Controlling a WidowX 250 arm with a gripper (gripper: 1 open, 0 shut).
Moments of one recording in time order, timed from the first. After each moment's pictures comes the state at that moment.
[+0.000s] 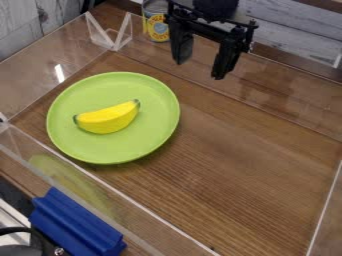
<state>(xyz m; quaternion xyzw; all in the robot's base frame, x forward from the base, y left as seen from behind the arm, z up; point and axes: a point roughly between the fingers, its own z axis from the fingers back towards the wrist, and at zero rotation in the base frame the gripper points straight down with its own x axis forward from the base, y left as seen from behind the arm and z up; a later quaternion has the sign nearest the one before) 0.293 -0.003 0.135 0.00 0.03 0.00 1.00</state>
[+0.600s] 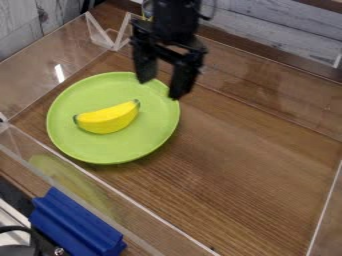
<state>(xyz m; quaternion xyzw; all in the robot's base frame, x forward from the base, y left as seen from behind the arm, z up) 0.258 0.045 0.113 -0.01 0.05 -0.04 1.00</state>
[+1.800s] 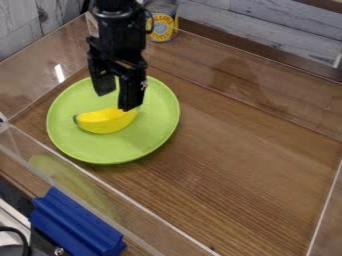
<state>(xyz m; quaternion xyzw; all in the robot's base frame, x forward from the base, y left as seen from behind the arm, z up) 0.245 0.093 0.076 -0.03 0.05 -0.08 1.00</state>
